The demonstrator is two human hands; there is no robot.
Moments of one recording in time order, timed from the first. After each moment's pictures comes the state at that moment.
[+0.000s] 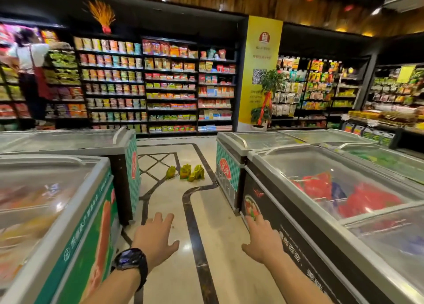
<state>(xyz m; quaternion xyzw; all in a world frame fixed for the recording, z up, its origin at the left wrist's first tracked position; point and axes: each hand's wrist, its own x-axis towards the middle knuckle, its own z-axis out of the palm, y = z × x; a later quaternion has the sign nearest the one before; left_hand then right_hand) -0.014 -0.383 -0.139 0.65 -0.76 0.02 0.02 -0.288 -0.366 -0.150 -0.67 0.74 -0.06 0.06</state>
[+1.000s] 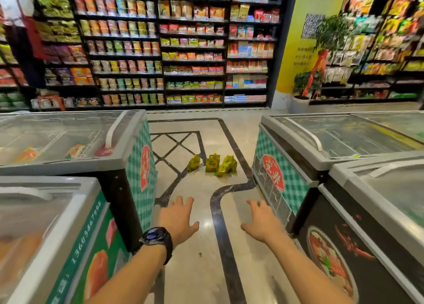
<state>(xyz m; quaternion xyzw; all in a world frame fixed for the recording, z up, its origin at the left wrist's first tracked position) 0.104 -1.091 -0.219 0.65 -0.76 -0.05 -0.03 -0.141 -1.096 -0.238 -0.68 0.72 -0.05 0.17</state>
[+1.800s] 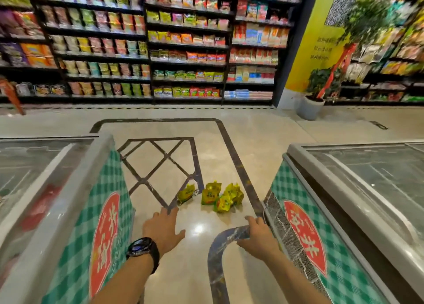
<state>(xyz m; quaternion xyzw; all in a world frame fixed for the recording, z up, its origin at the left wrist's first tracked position) 0.188 -1.717 -0.283 0.67 -0.73 -0.11 -0.07 -0.089 -1.697 -0.289 -0.63 0.73 -0.03 0.26</state>
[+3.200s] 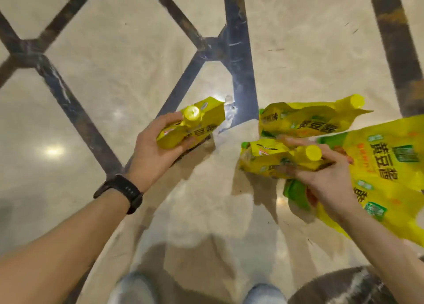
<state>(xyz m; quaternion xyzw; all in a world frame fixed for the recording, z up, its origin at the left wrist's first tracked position) 0.217 -2.417 -1.133 0.62 -0.53 -0.44 0.38 -0.110 -2.407 -1.096 -0.55 0.65 -0.32 0.43</state>
